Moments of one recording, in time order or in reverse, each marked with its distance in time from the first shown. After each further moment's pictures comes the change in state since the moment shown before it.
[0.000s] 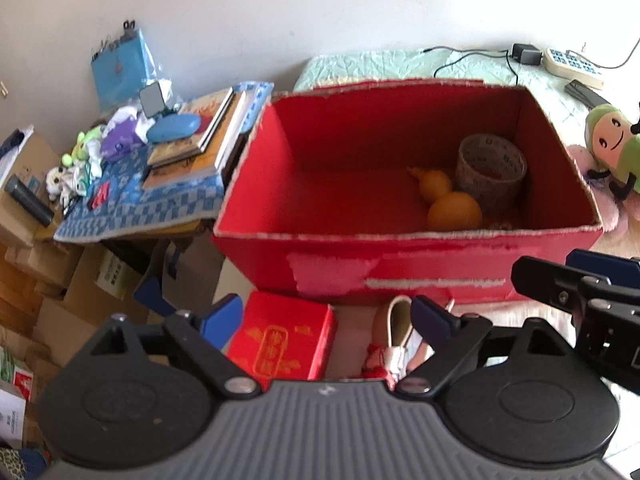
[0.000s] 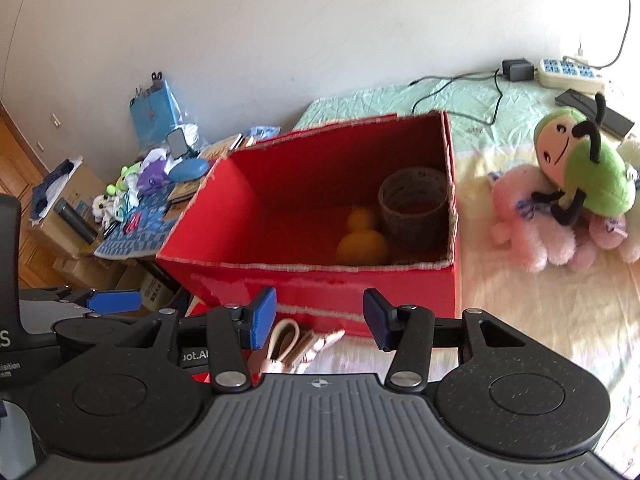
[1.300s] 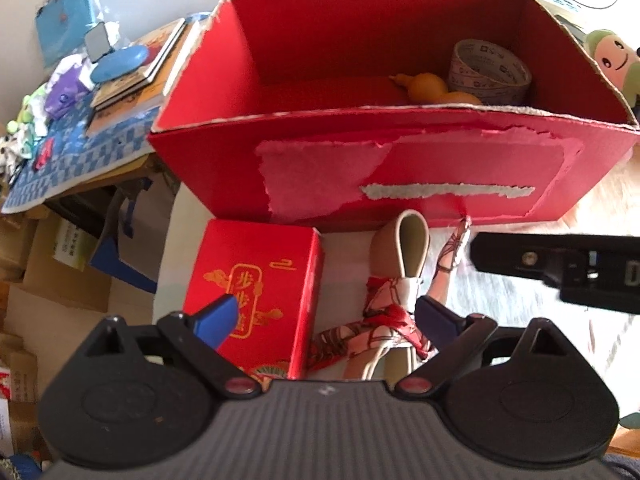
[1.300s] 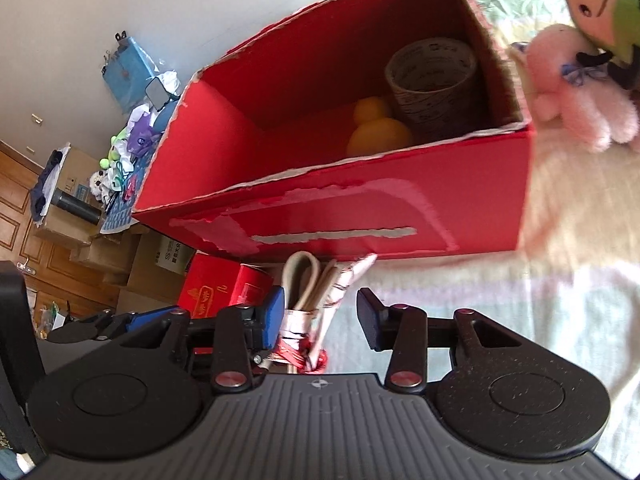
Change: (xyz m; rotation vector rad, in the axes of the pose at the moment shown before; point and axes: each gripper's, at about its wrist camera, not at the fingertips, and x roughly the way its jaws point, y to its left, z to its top) left arm 0.066 0.017 -0.031 0.066 0.159 -0.147; right arm 0.059 -0.001 -0.021 0.189 0.245 0.059
